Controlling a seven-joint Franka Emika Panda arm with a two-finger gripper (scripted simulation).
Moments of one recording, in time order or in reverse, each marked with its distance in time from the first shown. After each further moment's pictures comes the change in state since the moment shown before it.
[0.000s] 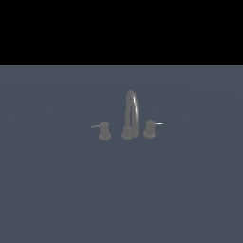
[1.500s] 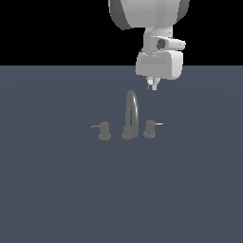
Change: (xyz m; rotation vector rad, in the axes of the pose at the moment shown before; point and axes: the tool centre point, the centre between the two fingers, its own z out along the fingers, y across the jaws) arm 0.221 -0.008 0.217 0.029 0.026 0.750
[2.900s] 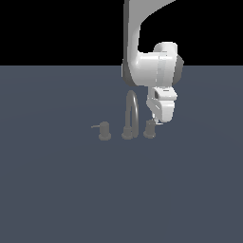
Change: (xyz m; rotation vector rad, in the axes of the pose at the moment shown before) arm 0.048 -0.013 0.149 0.015 0.009 0.343
